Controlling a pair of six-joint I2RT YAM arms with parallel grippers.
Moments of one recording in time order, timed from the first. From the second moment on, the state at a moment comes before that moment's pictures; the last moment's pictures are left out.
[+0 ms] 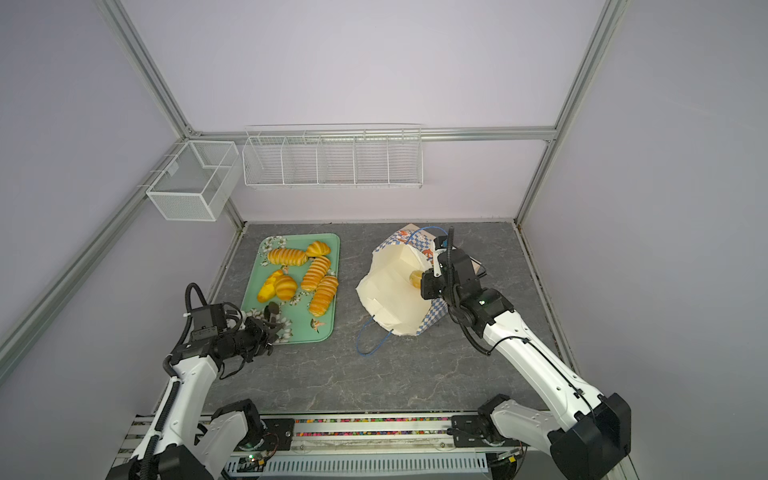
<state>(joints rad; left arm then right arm) 0.24 0.88 0.55 -0.68 0.62 -0.77 0.52 1.14 1.03 -0.49 0.09 0.31</state>
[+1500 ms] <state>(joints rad) -1.17 1.16 1.13 -0.89 -0.30 -0.10 0.50 1.07 1.04 -0.66 0.00 0.18</state>
